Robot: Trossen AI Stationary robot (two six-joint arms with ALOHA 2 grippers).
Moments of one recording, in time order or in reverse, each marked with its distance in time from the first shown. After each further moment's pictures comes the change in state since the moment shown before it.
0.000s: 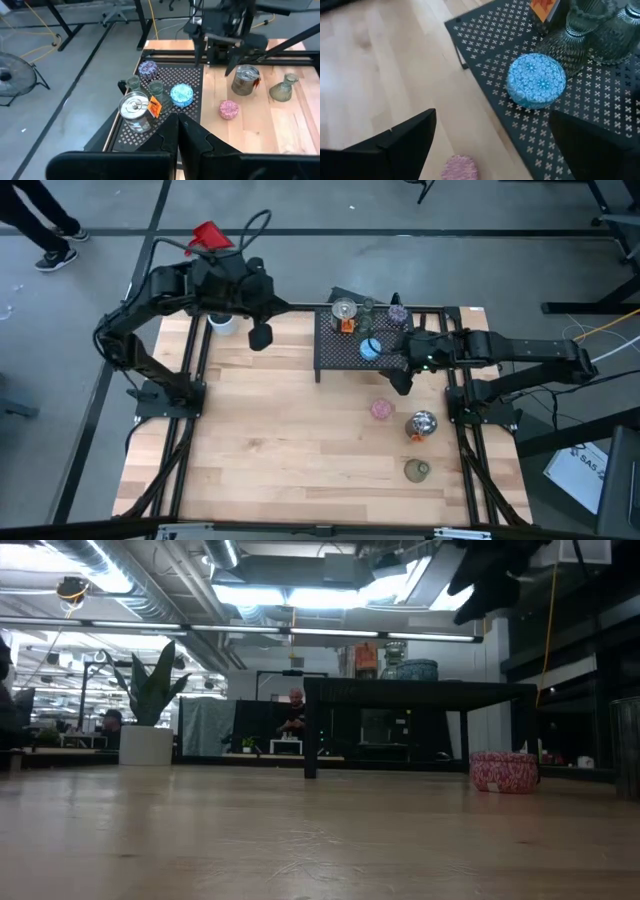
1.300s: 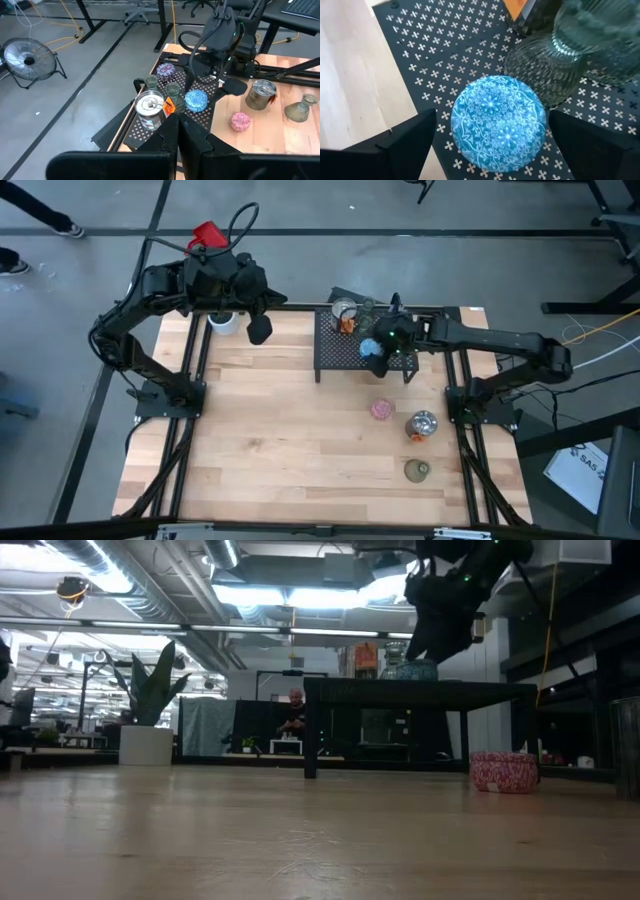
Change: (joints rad) left arm 0.000 -0.027 0.000 0.002 -0.104 -0.110; right arm -0.259 0.263 0.000 0.161 -0.118 -0.226
